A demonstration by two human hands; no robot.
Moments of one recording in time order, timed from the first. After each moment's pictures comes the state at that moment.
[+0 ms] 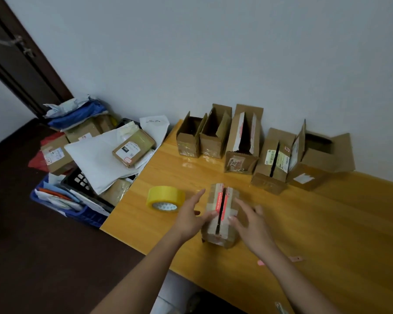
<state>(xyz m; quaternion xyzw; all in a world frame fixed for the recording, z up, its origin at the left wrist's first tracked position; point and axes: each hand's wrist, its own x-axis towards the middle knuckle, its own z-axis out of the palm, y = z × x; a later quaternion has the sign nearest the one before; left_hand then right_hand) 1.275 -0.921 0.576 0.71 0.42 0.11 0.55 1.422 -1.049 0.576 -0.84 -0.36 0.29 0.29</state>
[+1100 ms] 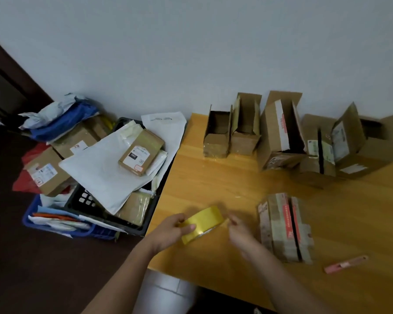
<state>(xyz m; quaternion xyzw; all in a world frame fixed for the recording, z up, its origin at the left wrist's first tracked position) 1.143 -0.732 0.525 0.66 0.40 -0.14 0.62 1.298 -0.878 0.515 -0.80 -0.03 0.49 0.35</state>
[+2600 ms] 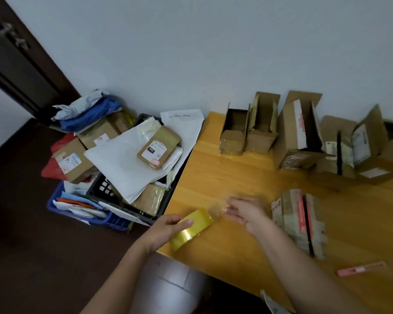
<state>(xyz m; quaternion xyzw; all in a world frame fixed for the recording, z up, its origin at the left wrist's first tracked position) 1.090 -0.741 0.555 0.63 0.40 -0.06 0.66 1.303 -0.847 0.562 -0.67 0.10 0.51 0.53</state>
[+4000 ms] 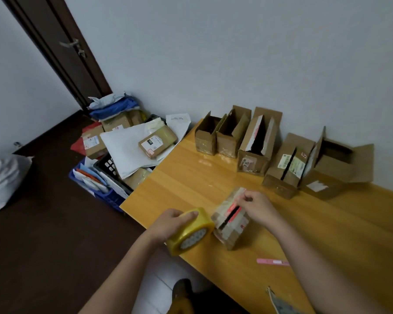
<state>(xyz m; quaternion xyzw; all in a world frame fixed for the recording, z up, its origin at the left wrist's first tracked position) 1.214 -0.962 0.646 0.63 0.55 0.00 0.55 1.452 -1.028 0.628 -0.79 -0.40 0.40 0.25</state>
